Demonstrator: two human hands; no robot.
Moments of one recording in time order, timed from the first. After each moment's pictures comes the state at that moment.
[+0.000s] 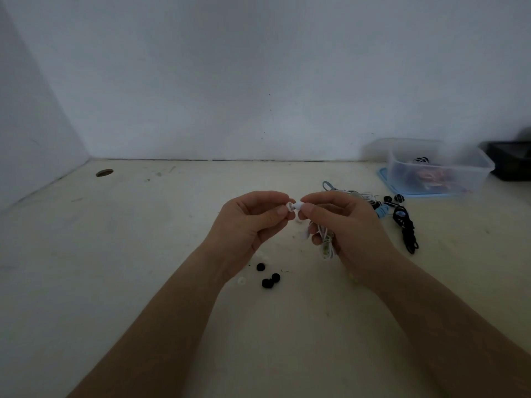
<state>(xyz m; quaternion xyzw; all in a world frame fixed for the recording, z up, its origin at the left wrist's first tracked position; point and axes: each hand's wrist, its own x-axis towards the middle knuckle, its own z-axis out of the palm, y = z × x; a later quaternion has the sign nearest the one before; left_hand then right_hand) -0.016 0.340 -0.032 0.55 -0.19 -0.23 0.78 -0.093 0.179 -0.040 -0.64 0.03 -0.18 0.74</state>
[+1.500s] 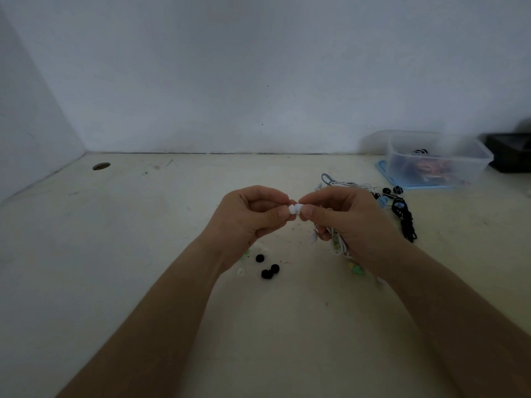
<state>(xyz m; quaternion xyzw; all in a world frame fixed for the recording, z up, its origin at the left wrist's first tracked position) -0.021 0.344 -0.029 0.59 -0.22 -0.23 0.74 -0.100 0.169 -0.039 -0.73 -0.02 -0.15 0.67</state>
